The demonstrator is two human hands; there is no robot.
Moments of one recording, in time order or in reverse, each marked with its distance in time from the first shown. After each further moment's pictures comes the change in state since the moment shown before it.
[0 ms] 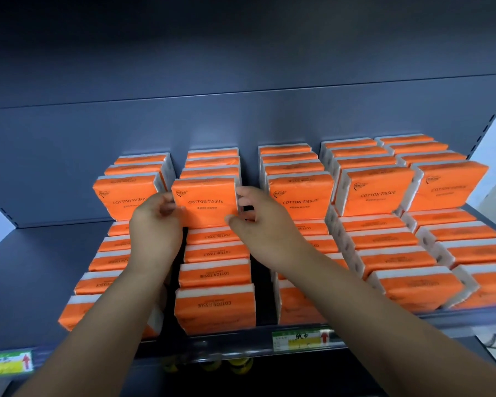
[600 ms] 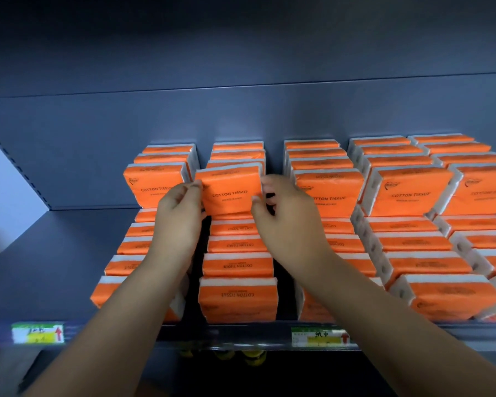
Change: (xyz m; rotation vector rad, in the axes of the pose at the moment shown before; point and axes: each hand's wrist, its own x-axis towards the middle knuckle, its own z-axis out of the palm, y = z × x) left_hand -0.009 0.019 -0.004 -0.399 -0.044 -0.218; right_hand 0.006 0.001 0.016 -0.248 0.282 -0.247
